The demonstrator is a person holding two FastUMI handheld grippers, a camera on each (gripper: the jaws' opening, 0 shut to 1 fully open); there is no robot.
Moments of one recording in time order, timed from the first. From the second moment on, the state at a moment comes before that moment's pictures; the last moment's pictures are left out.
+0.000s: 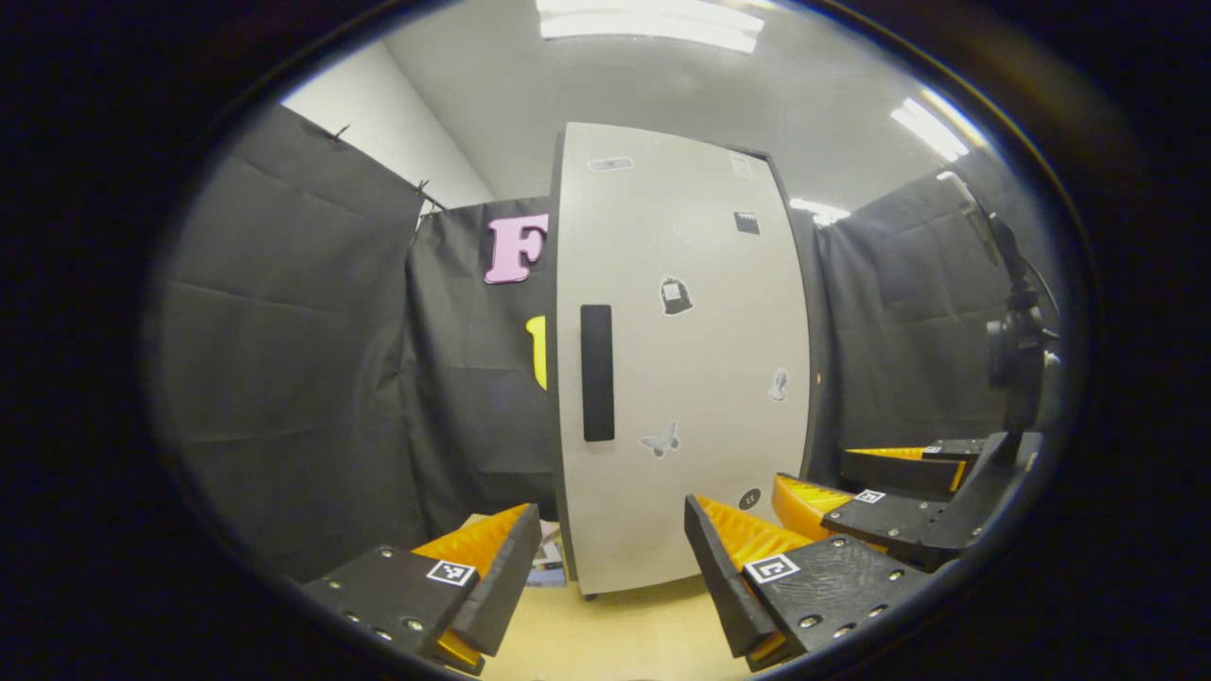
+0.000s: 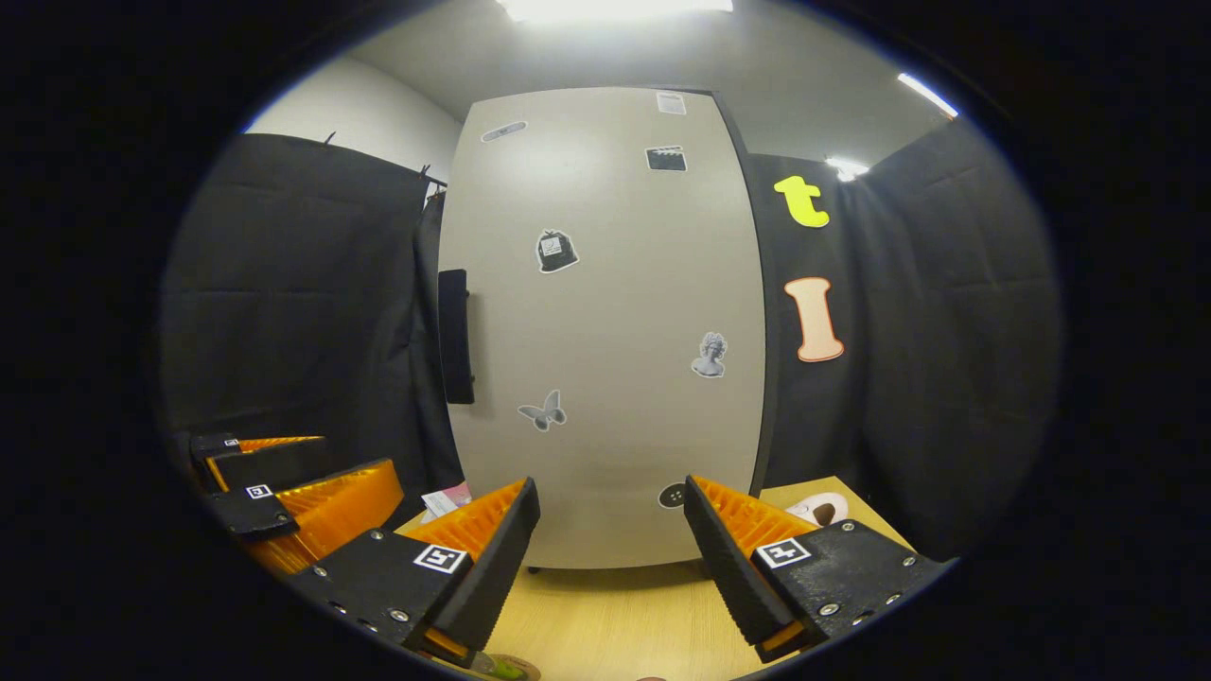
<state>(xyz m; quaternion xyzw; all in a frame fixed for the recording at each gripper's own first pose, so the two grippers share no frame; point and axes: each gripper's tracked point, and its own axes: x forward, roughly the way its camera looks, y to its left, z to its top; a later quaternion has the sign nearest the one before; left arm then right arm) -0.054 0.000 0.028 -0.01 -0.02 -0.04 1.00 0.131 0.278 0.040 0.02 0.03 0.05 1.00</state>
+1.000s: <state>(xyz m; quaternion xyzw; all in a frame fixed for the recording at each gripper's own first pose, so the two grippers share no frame) -0.065 -0.012 0.023 -0.01 -0.01 -0.04 1.00 0.126 0.269 0.033 0.03 0.03 0.04 1.00</state>
